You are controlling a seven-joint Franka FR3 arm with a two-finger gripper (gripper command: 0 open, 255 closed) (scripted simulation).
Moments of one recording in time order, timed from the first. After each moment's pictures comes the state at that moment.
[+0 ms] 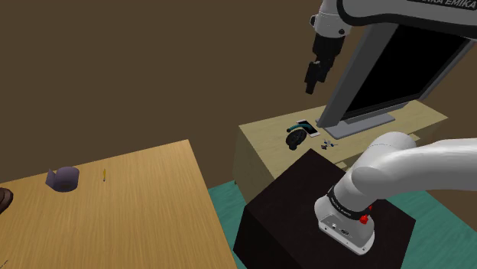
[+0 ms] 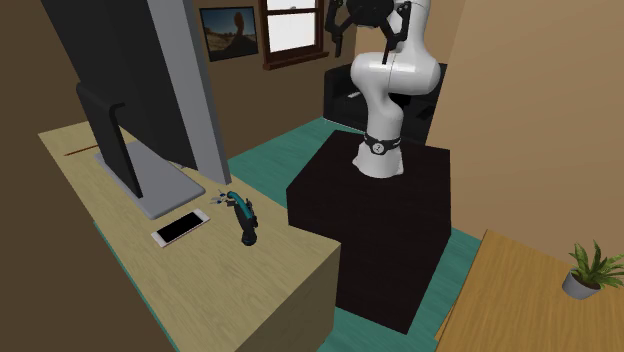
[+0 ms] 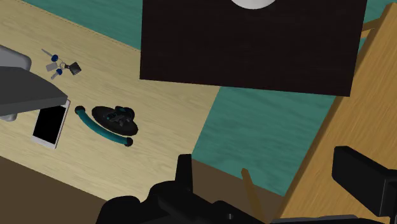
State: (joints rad) arm -0.02 -0.80 -0.01 -2.39 -0.10 1.51 -0.15
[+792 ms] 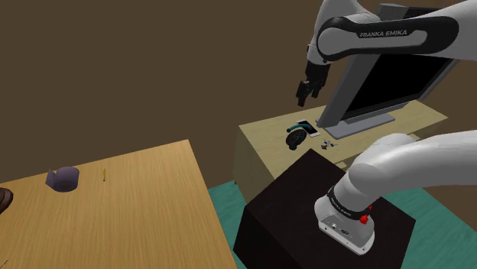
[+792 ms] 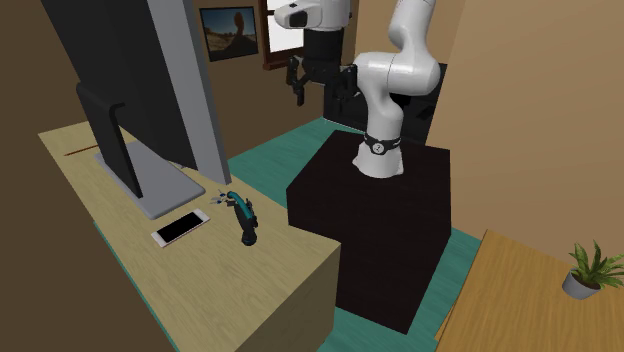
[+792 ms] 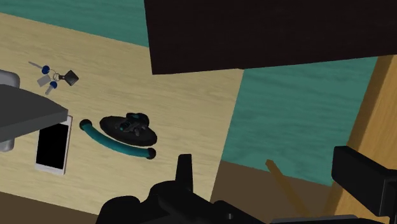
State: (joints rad) arm -0.12 -0.67 -0.13 -2.57 -0.17 1.84 -0.13
